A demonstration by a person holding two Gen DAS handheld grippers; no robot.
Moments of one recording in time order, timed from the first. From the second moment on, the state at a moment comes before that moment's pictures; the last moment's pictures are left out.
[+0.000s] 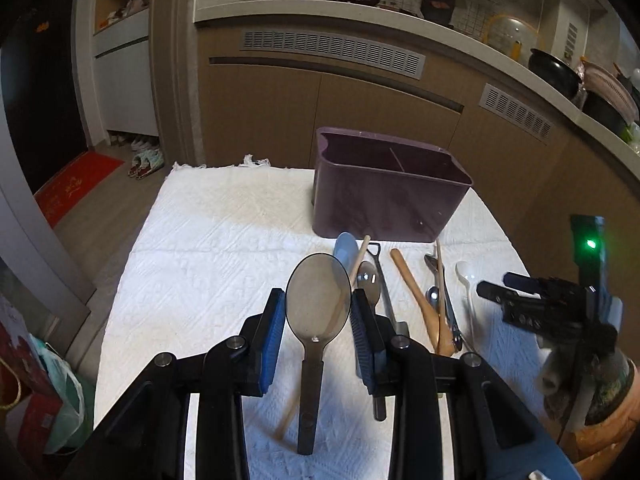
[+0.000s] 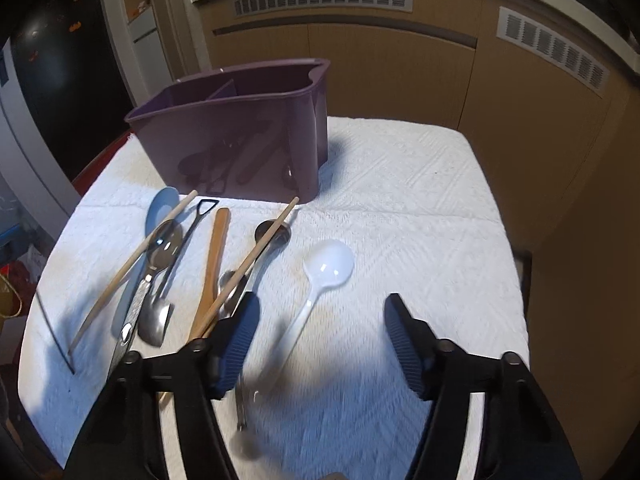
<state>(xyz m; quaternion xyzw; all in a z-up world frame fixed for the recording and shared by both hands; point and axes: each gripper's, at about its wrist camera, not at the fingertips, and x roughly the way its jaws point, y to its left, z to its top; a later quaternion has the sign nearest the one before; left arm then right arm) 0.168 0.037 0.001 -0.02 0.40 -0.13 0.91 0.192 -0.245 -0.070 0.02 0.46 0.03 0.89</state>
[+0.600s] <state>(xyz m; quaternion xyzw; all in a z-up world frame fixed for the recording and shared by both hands) 0.182 0.049 -0.024 -0.05 0.42 -0.14 0.89 0.257 -0.239 -0.098 0.00 0.52 -0.03 0.85</state>
